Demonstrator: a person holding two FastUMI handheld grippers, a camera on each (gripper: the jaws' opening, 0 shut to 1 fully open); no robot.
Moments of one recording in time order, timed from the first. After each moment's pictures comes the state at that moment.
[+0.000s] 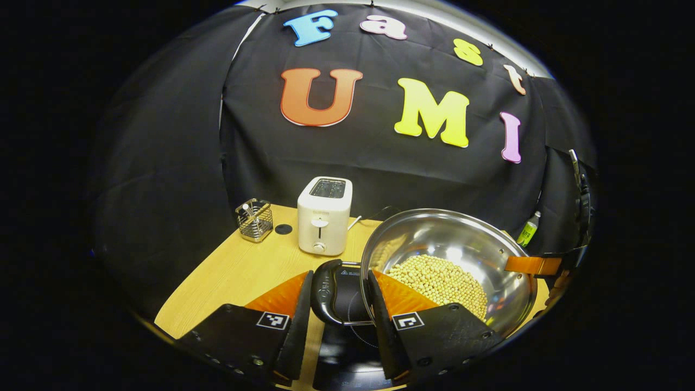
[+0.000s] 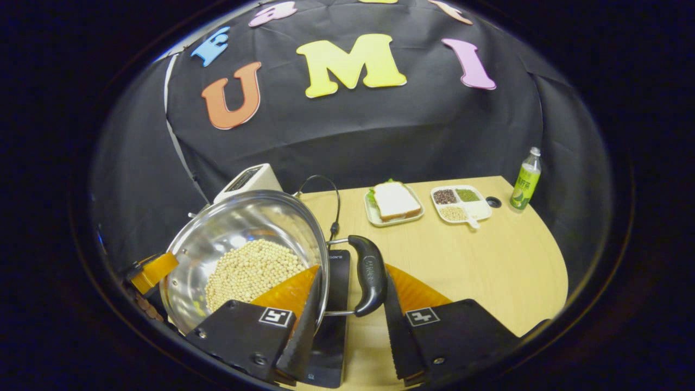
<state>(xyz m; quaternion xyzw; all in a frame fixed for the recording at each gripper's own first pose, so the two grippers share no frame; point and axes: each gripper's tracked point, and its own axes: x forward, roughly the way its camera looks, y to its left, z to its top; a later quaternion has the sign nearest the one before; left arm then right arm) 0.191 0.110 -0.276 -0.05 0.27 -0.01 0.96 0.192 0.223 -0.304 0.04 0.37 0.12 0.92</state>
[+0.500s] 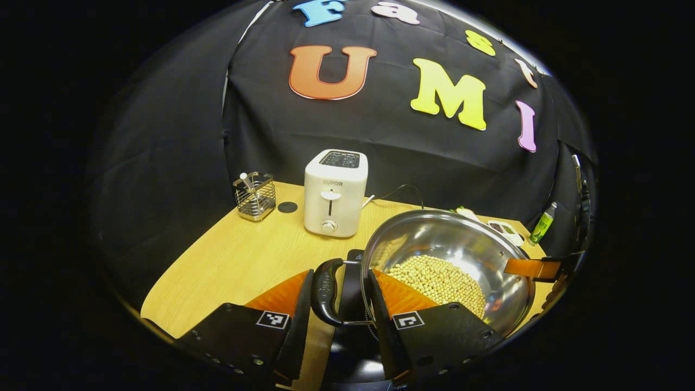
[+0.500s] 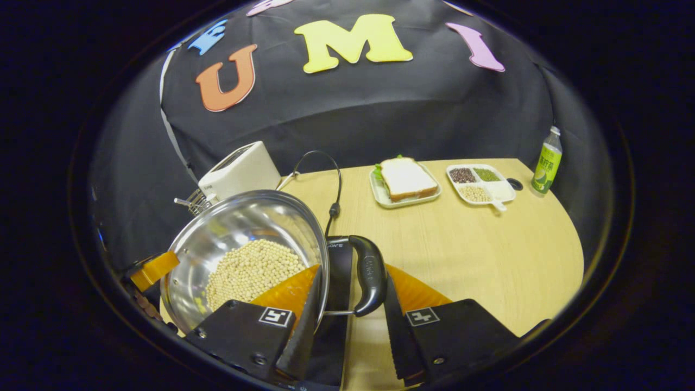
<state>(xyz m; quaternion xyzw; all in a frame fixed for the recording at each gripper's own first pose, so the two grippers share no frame) 0.202 0.122 -0.335 -0.07 0.30 0.01 0.95 0.209 0.236 -0.370 0.04 0.40 0.13 0.91</state>
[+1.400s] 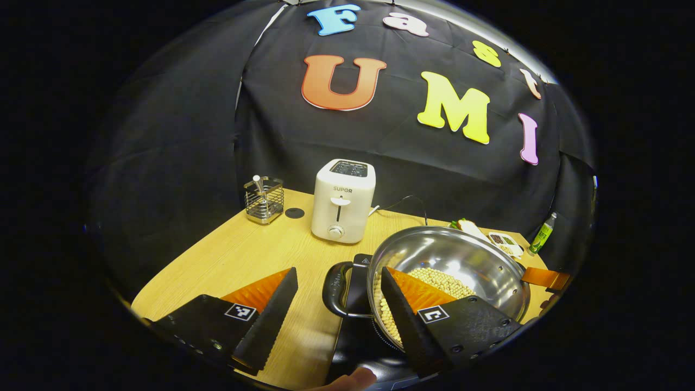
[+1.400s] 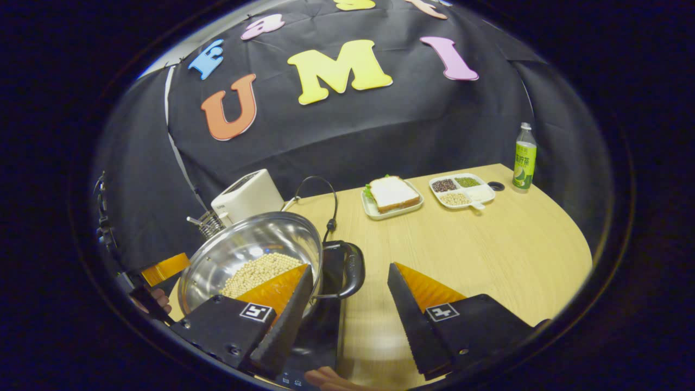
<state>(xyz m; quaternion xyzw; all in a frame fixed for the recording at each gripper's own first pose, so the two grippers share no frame) 0.186 0.132 -0.317 -0.07 0.26 0.03 0.96 0.166 0.204 -0.337 0.09 0.31 0.12 0.94</state>
